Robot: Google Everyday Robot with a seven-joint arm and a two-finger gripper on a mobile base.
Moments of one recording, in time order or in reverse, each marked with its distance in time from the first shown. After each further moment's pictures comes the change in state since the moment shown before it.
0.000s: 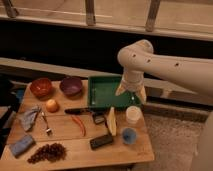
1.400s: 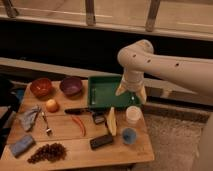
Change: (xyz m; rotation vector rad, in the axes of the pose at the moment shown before) arm 0.002 0.001 -0.003 -0.005 -0.018 -0.015
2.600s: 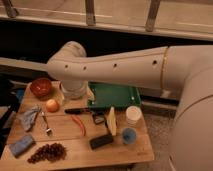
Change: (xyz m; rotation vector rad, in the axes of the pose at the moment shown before) arm 0.143 0.229 -0.053 -0.123 -0.089 -0.678
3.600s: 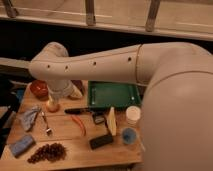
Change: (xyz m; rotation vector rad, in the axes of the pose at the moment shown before) arm -0.028 0.042 0.024 0.003 0.035 -0.149
